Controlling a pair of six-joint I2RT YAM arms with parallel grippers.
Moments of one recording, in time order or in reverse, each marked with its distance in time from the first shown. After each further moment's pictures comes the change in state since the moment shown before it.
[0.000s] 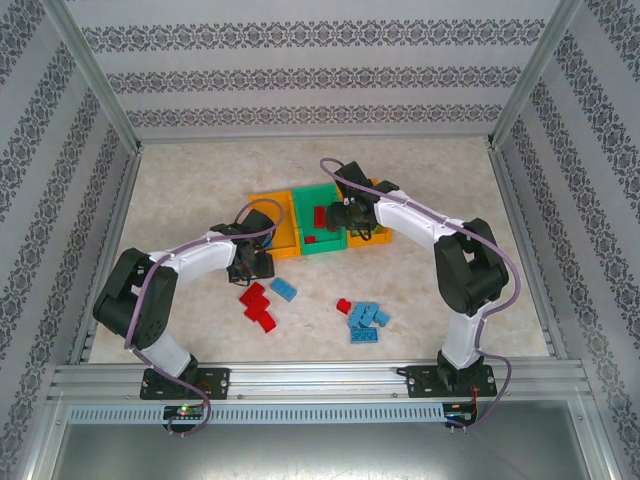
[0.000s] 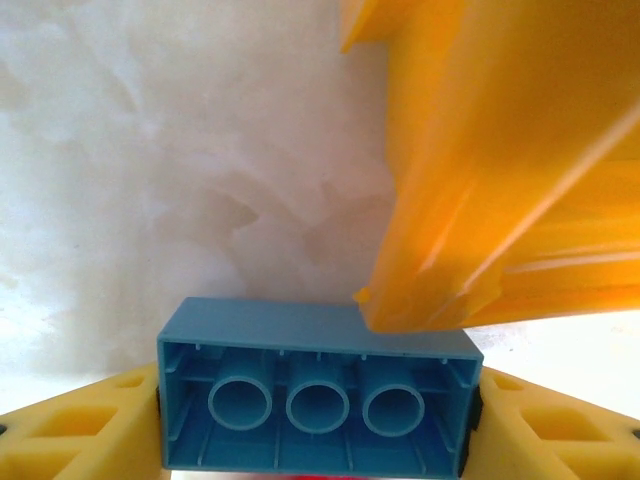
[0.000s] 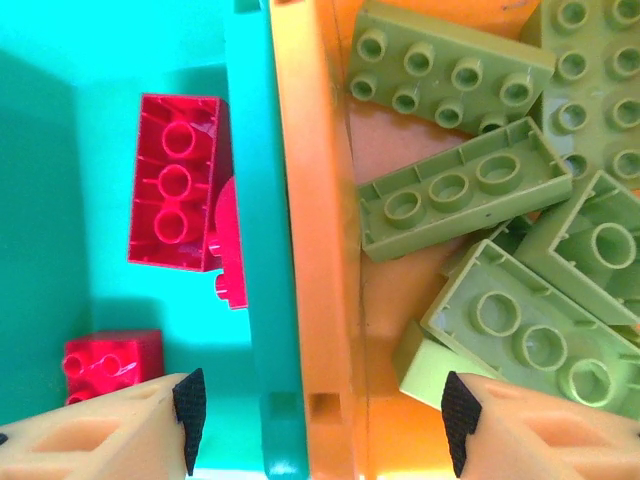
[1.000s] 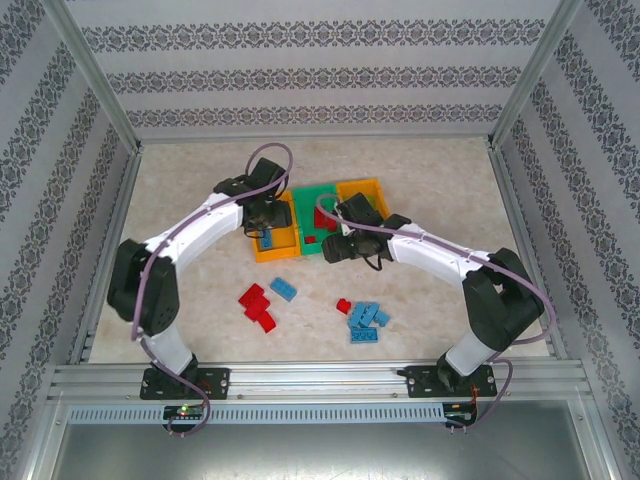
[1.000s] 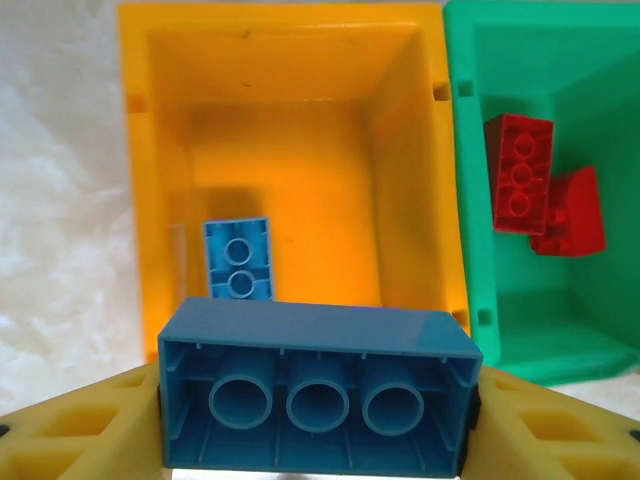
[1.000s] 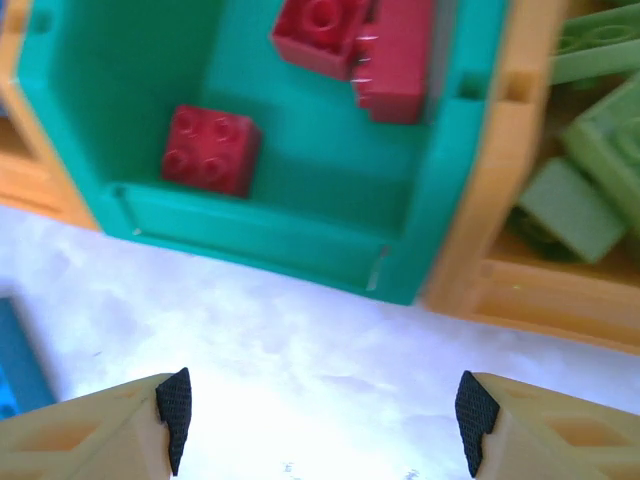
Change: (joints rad) left arm 0.001 0.136 0.493 -0.137 -0.024 0.035; right arm 0.112 -0.262 -0.351 0.159 -0.086 -0.175
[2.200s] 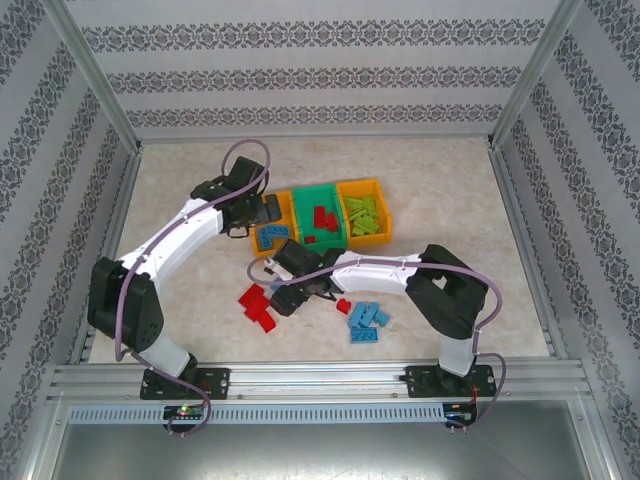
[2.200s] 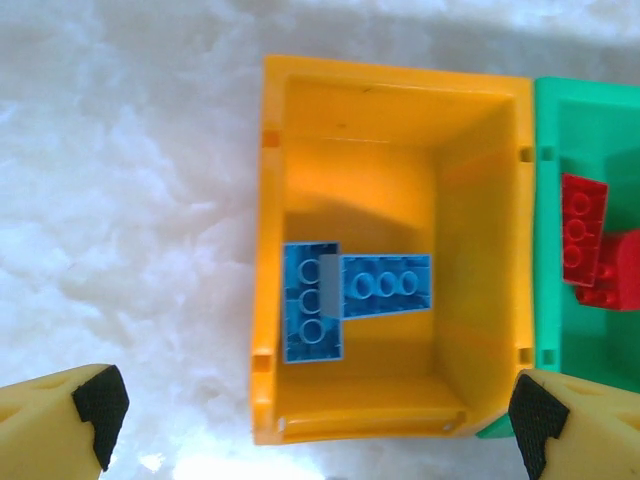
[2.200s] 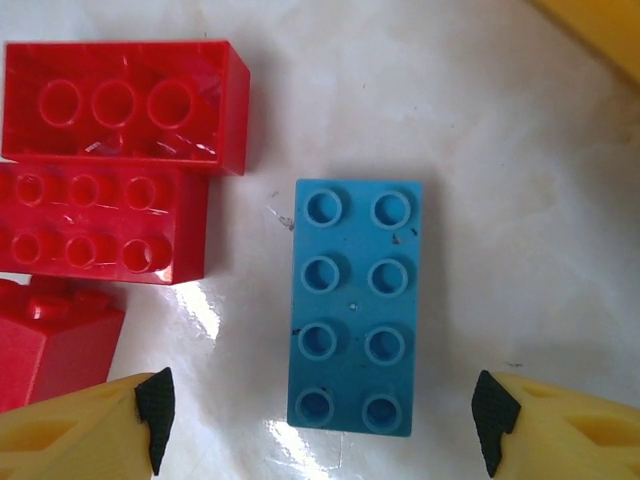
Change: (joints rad) left arm 0.073 -0.177 -0.097 -0.014 -0.069 -0.040; right arm 0.374 0.262 0.114 0.079 -0.053 -0.192
